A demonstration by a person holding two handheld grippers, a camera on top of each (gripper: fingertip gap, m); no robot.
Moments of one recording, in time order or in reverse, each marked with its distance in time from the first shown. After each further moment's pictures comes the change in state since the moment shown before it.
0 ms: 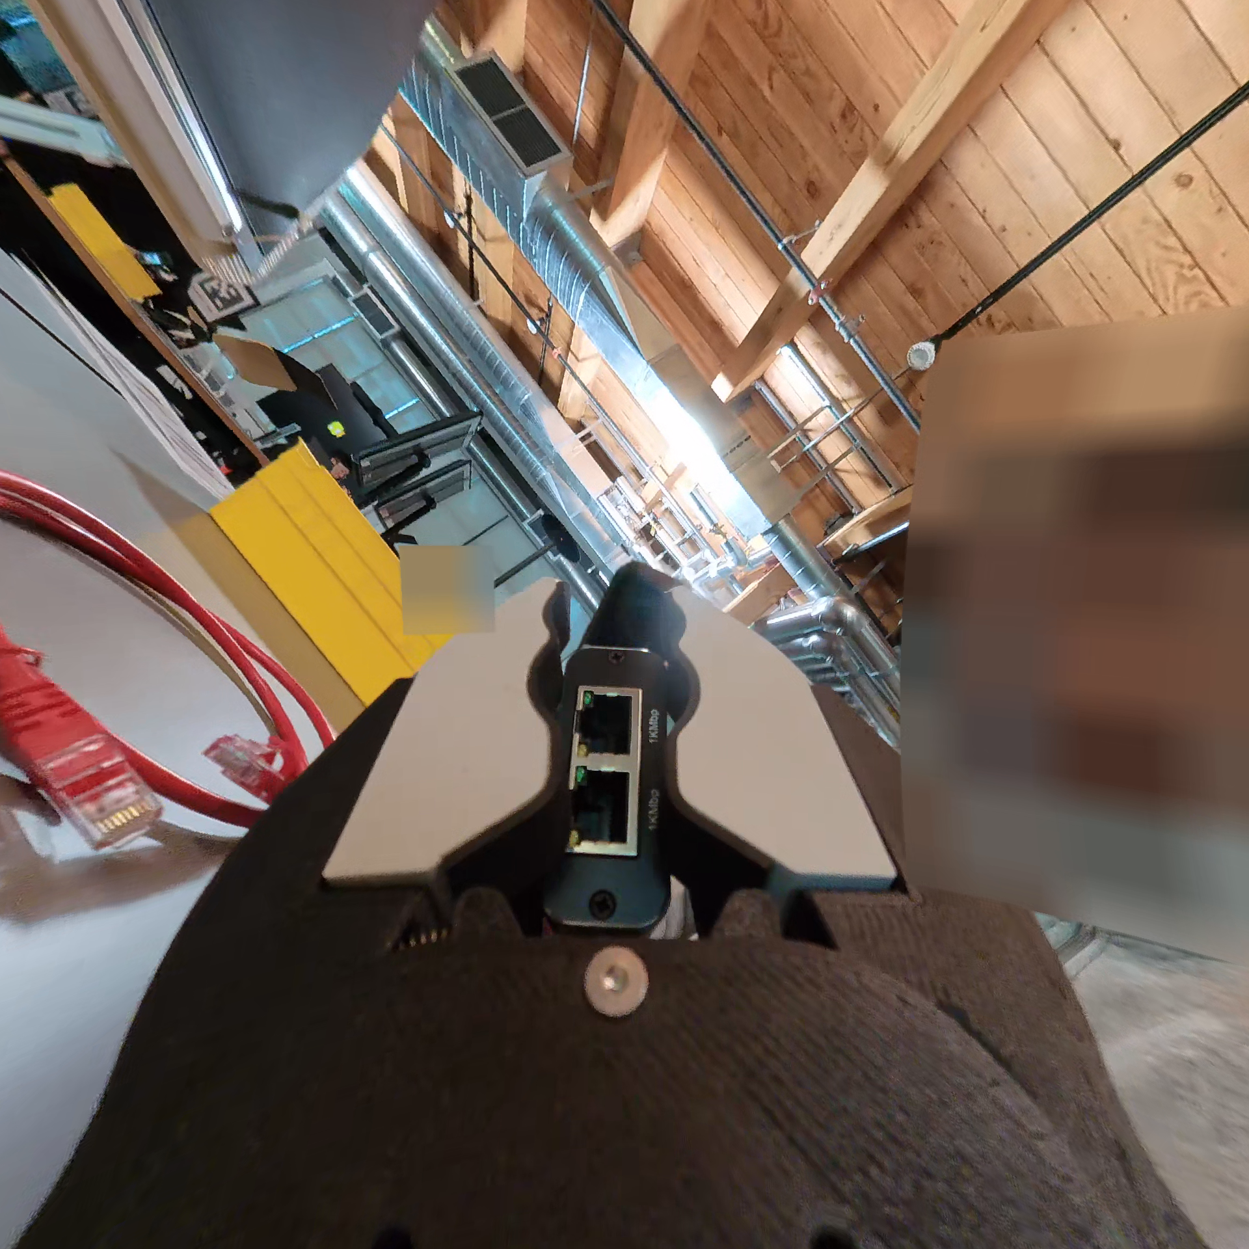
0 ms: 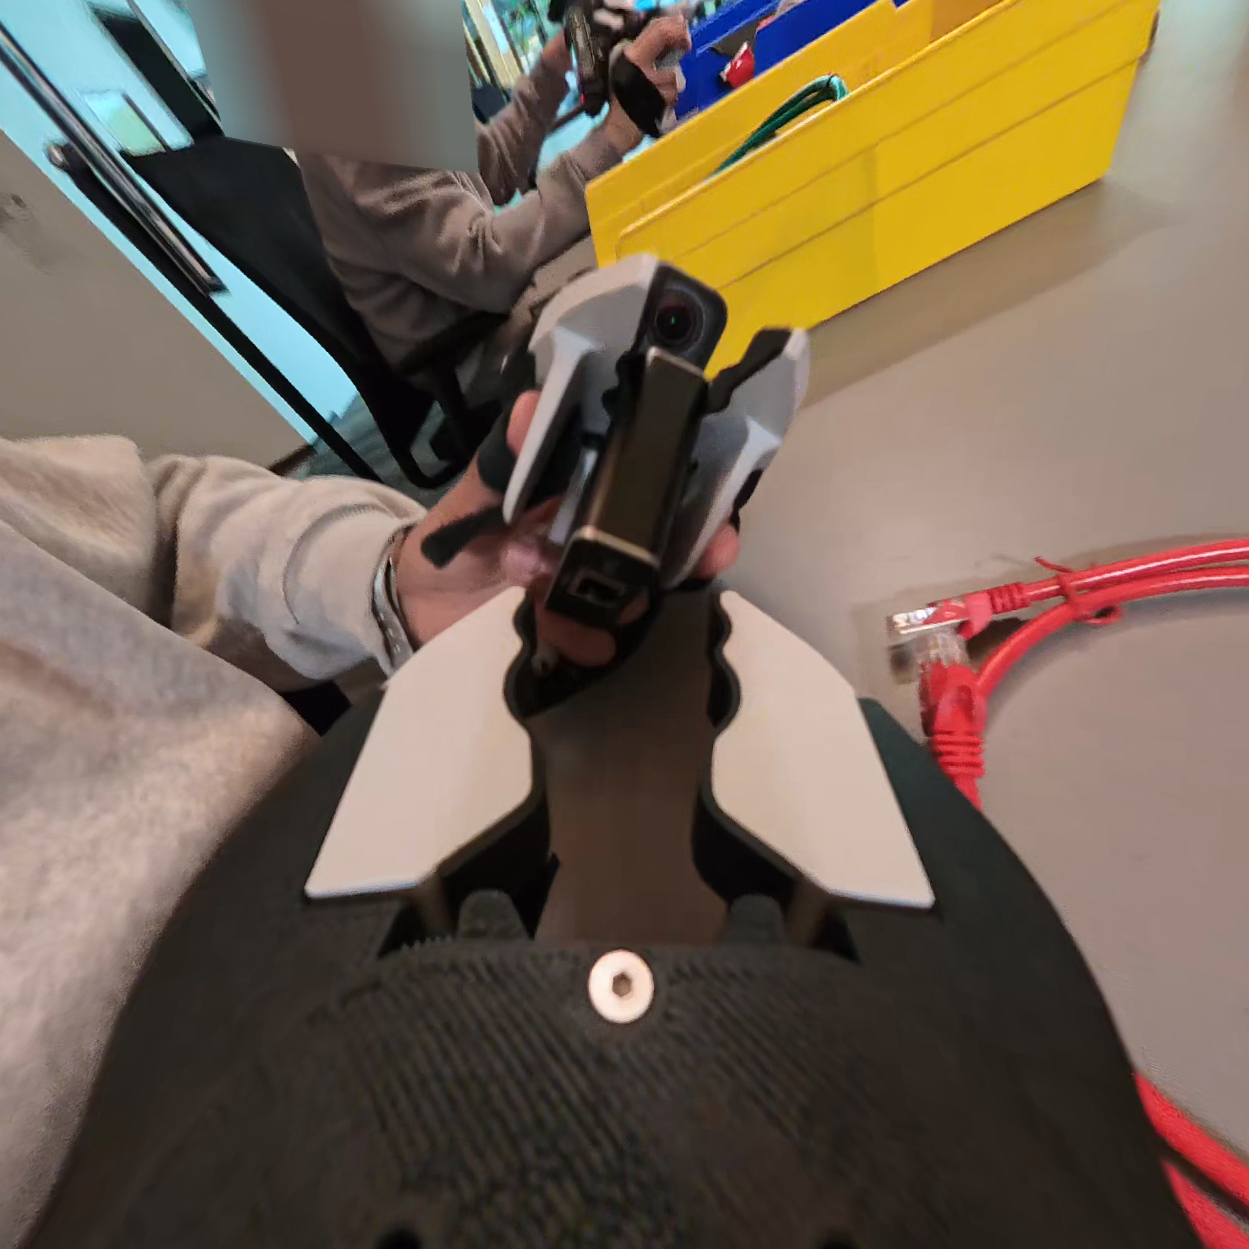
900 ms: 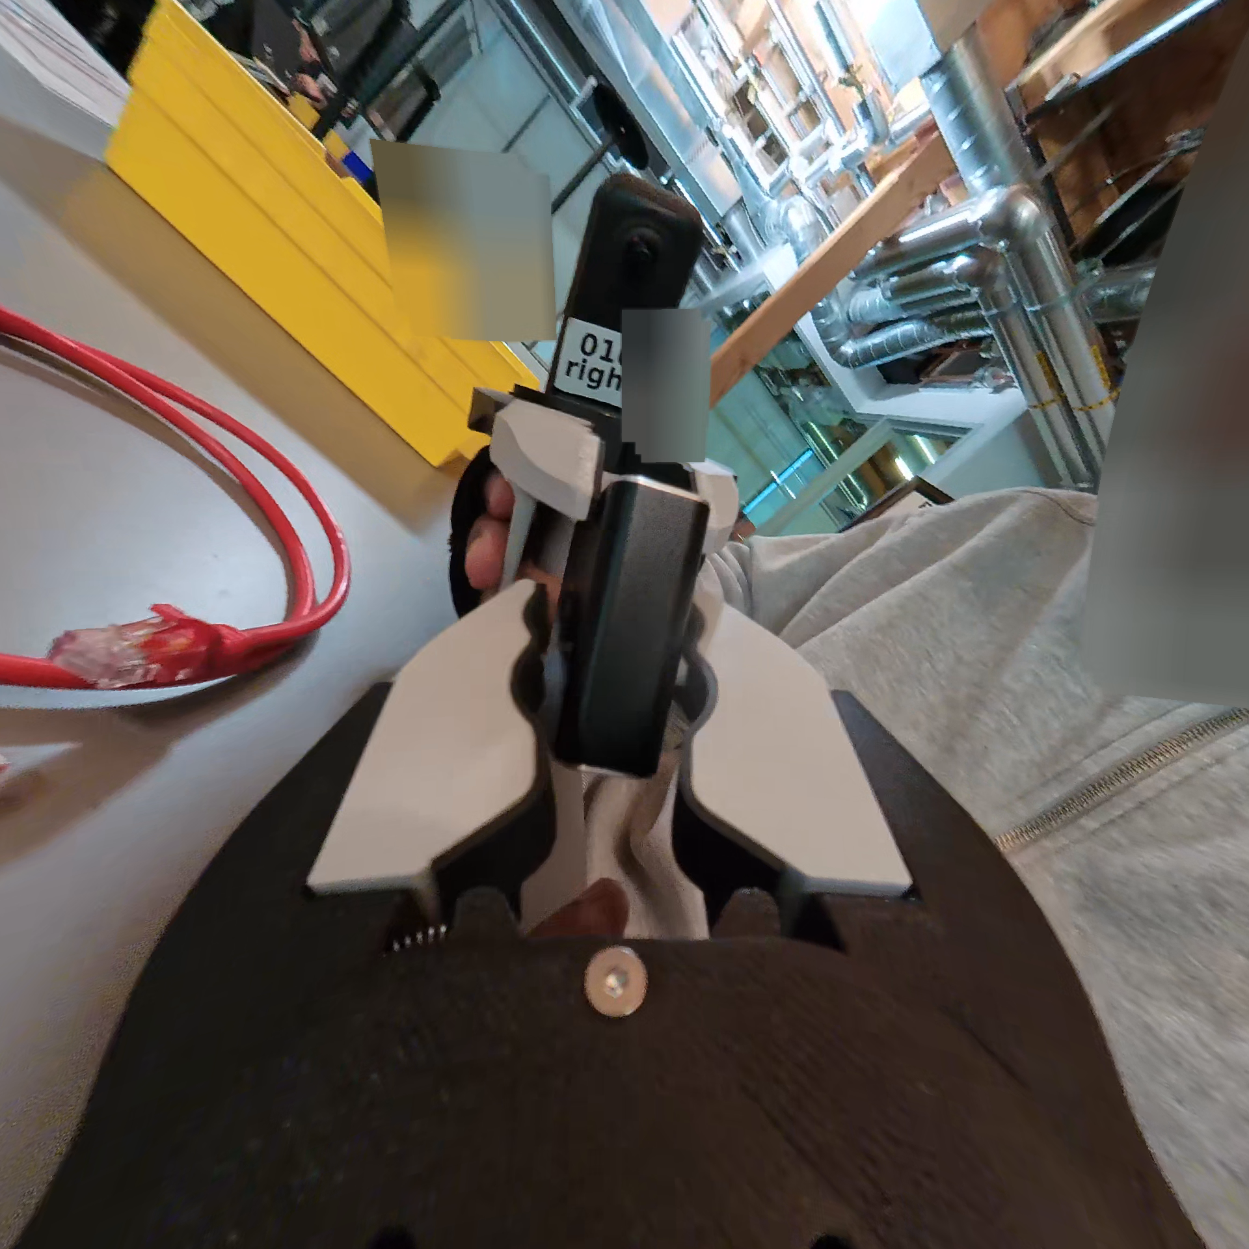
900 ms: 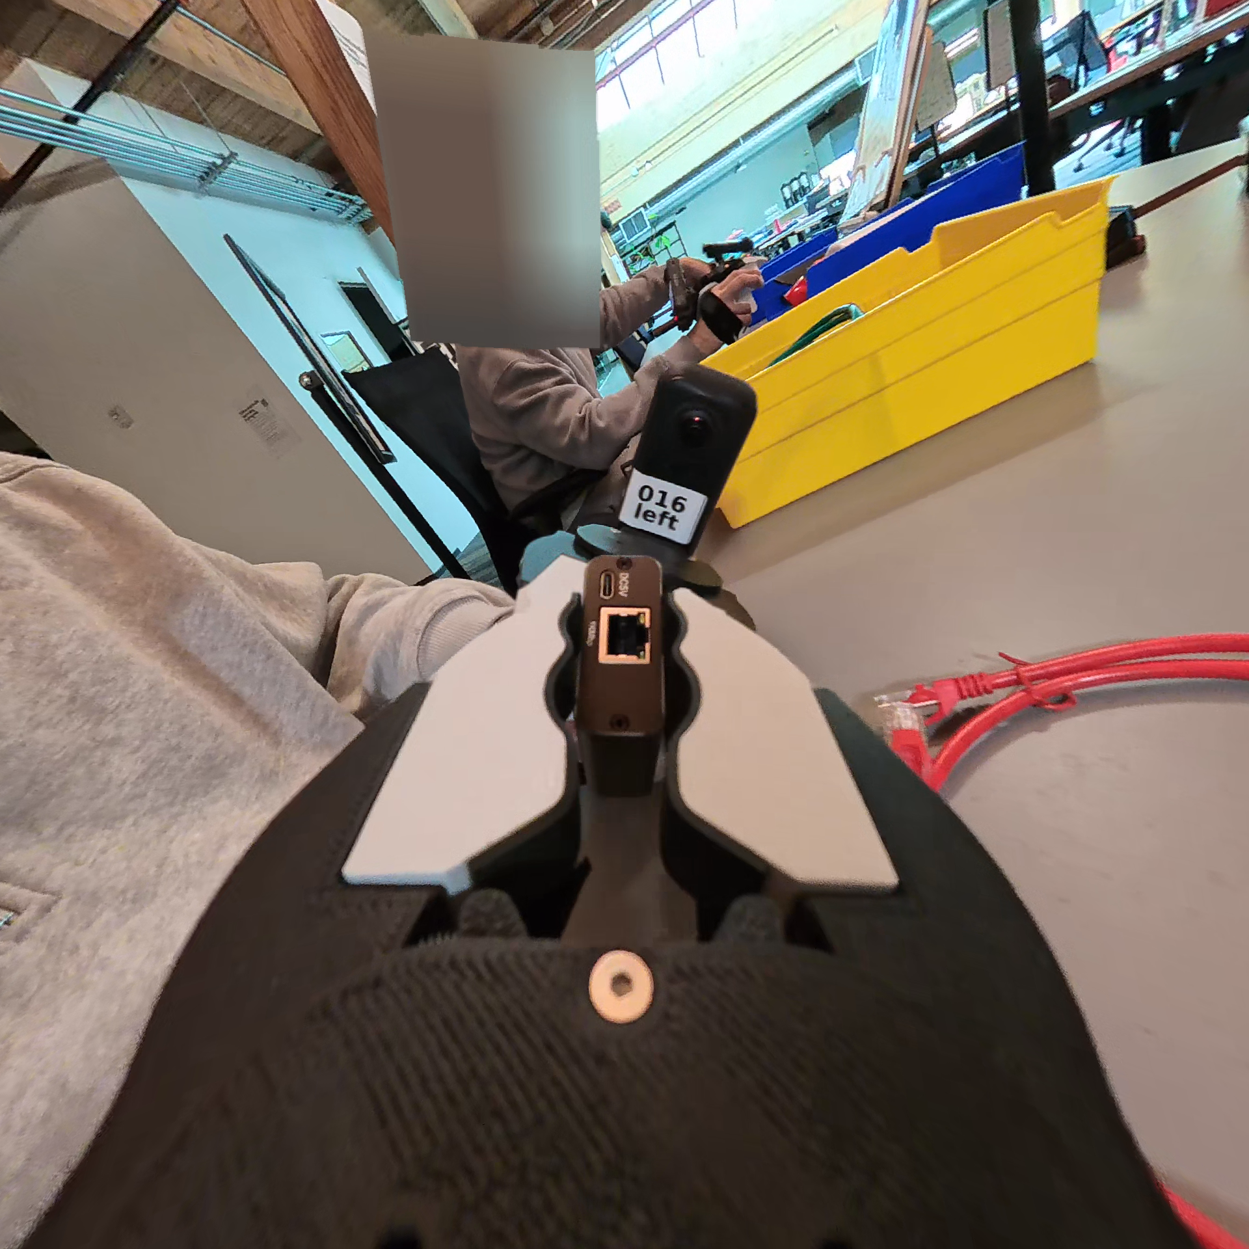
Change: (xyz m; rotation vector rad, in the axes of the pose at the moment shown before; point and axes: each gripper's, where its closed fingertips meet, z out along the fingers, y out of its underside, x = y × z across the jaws) left arm -0.011 0.085 0.005 -0.602 -0.104 0.118; right arm -0.001 -0.038 -0.039 0.228 -0.160 0.033
